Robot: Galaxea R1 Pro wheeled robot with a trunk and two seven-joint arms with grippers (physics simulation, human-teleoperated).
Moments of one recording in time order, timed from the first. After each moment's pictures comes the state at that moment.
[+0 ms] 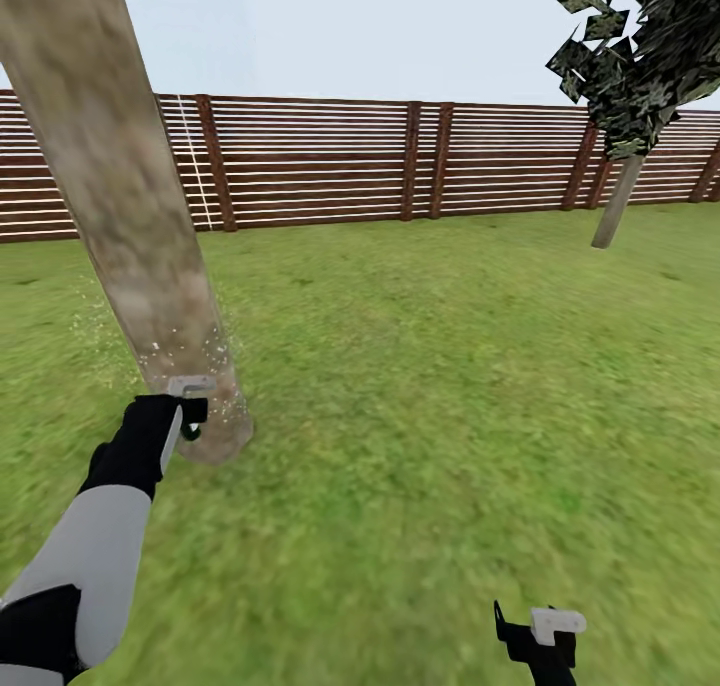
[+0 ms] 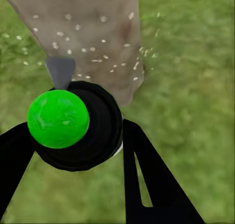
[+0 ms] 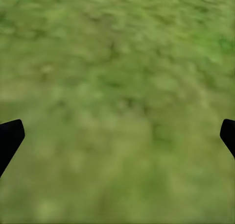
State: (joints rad) left arm -0.92 0.08 0.27 -0.83 -0.27 0.69 -0.02; right arm -0.43 -0.08 0.02 -0.09 -0.04 -0.65 -0.10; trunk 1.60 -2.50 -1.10
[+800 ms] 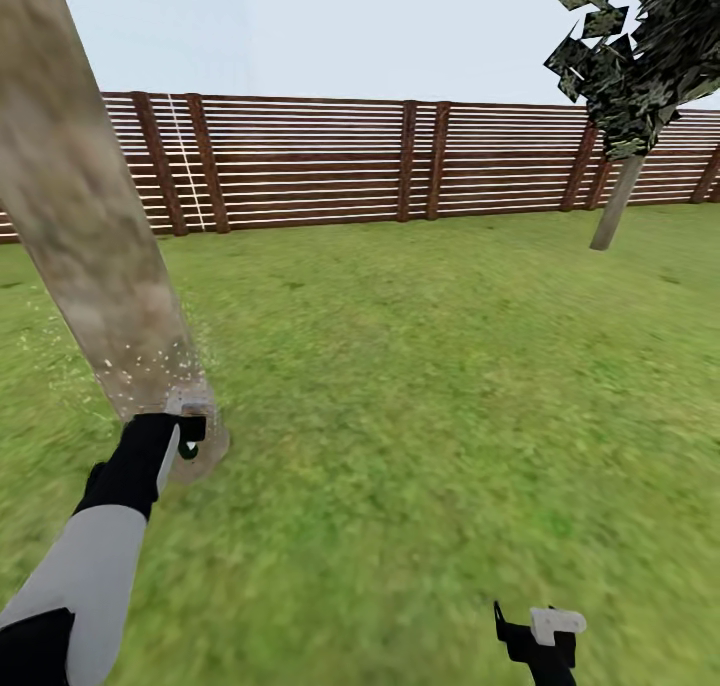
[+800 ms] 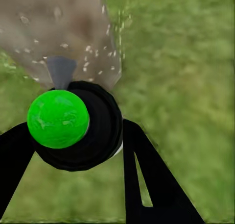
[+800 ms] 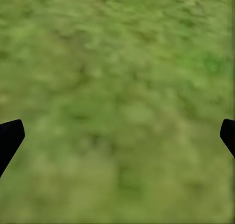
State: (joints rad) left arm -0.86 0.09 0.27 -0.84 -0.26 0.69 -0.03; right arm -0.43 -0.08 0.02 -0.09 -0.04 -0.65 -0.10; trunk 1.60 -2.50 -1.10
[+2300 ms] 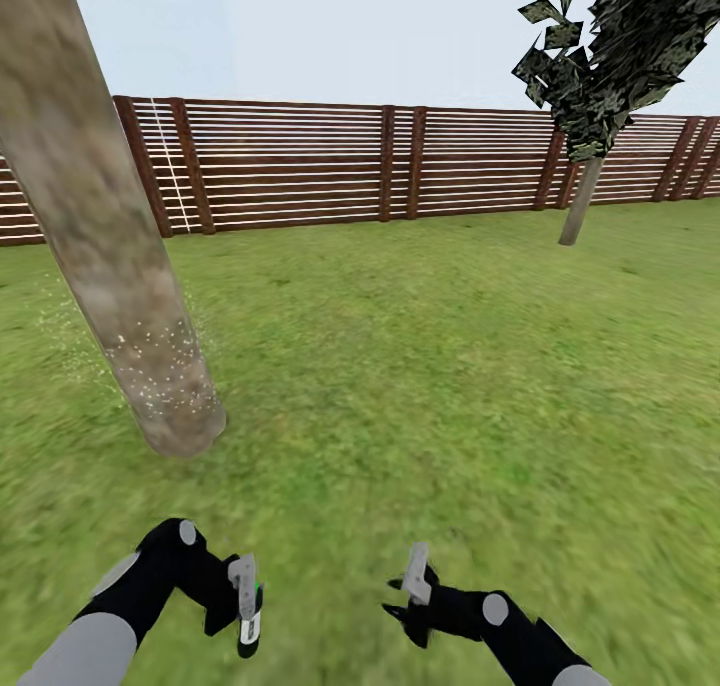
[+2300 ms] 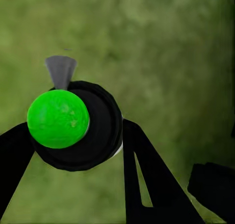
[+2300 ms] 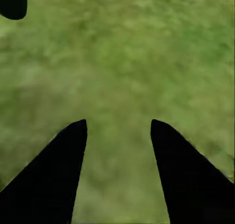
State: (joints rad) left arm -0.58 0.11 0.04 -0.71 -0.99 0.06 -1.28; right arm -0.51 -0.01 0.28 -0.45 0.45 -0.38 0.63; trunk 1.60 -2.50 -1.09
